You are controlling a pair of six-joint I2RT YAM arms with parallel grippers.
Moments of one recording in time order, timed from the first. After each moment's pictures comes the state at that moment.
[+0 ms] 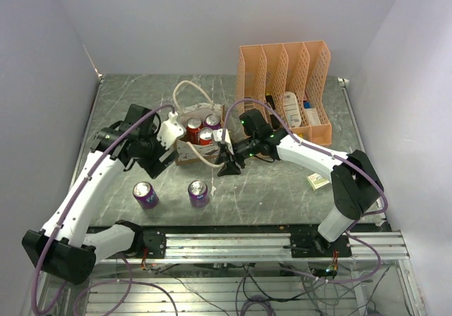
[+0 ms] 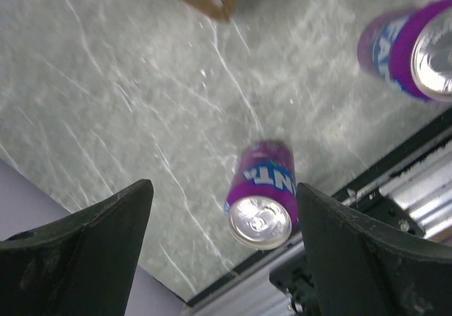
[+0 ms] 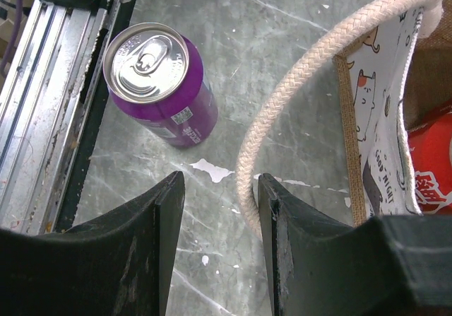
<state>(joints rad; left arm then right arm) -0.35 1.12 1.20 -1.11 0.07 0.52 0.69 1.66 1.13 -0.32 -0.92 -0.70</state>
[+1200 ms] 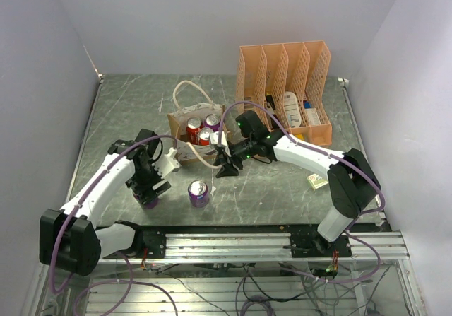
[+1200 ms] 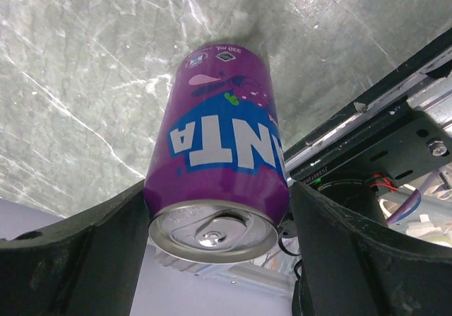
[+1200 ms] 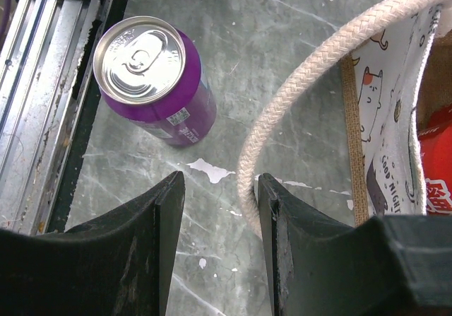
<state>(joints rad) -0.28 1.16 0.86 -1.19 -0.01 0.64 0.71 1.68 1.13 -0.32 -0.88 -0.71</state>
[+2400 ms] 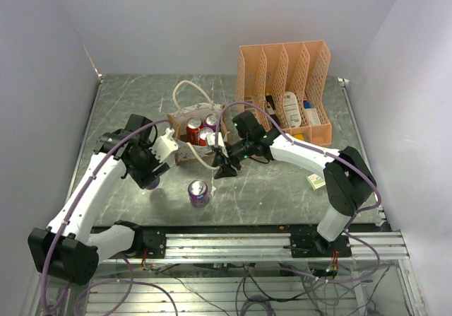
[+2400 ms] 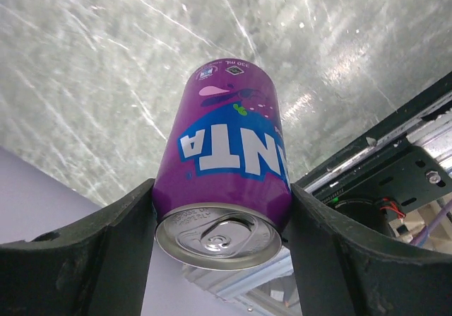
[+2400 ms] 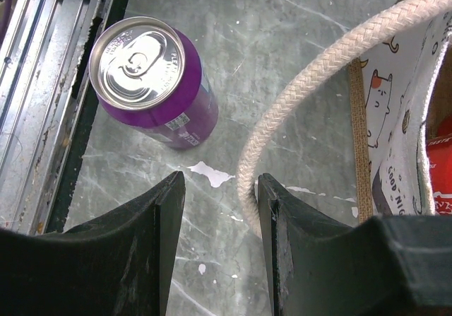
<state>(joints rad) -0.28 1.10 1.02 -1.20 0.00 0.62 0.73 1.72 1.16 -0.34 -0.88 -0.72</state>
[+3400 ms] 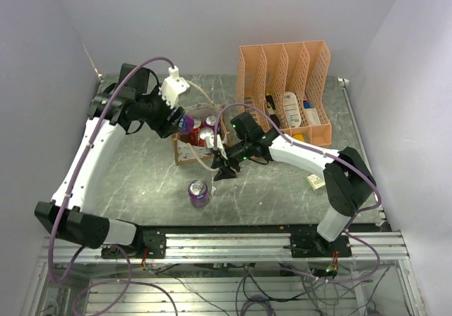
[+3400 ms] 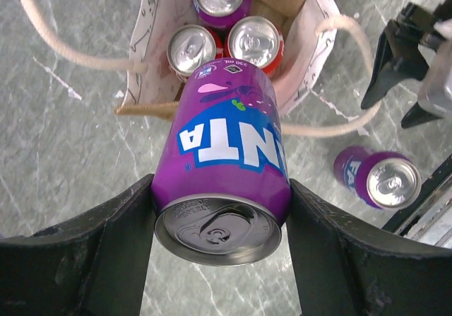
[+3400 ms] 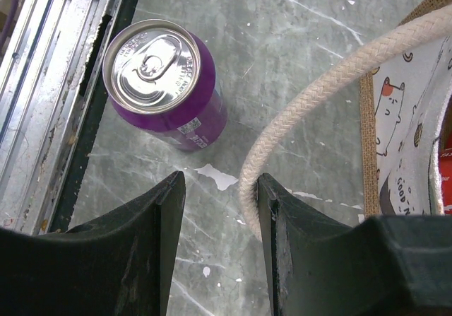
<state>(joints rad) -0.28 1.34 1.57 -1.06 0.35 0.54 0.75 1.71 1.17 -0.36 -0.88 -0.74</state>
